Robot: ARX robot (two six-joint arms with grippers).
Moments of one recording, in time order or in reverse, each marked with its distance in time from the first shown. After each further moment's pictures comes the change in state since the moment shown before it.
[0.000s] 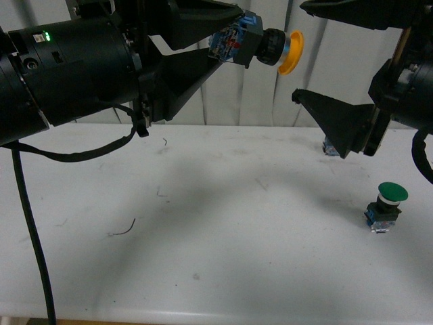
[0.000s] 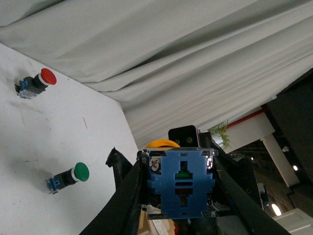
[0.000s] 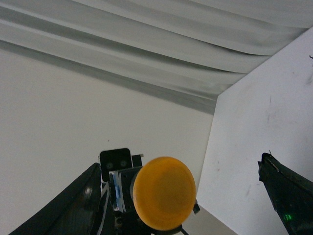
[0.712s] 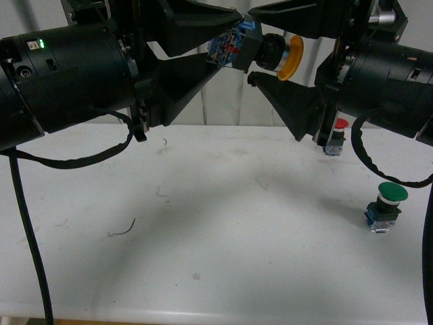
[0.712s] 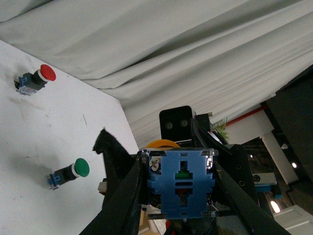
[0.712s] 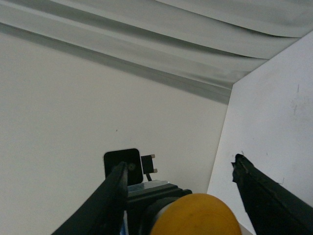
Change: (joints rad) left arm 0.001 -0.002 -0.020 0.019 0.014 0.000; right arm 0.093 0.066 0.096 0.003 0.027 0.023
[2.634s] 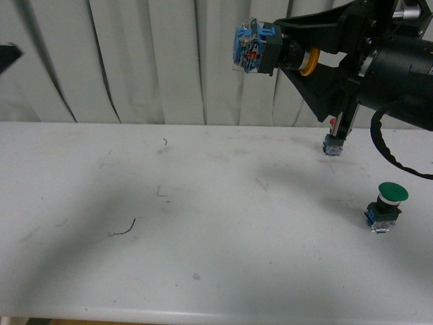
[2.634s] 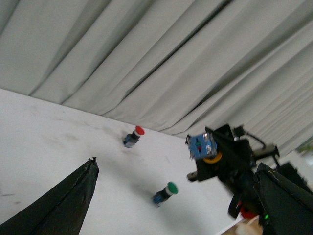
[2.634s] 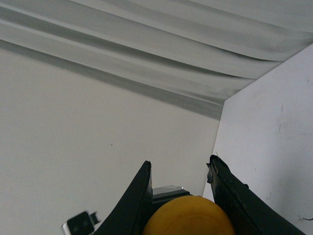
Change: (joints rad) left arm 0.391 -0.522 -0.344 -0.226 0.093 0.409; right arm -0.060 -0.001 0.008 -0.003 0.008 -0.011
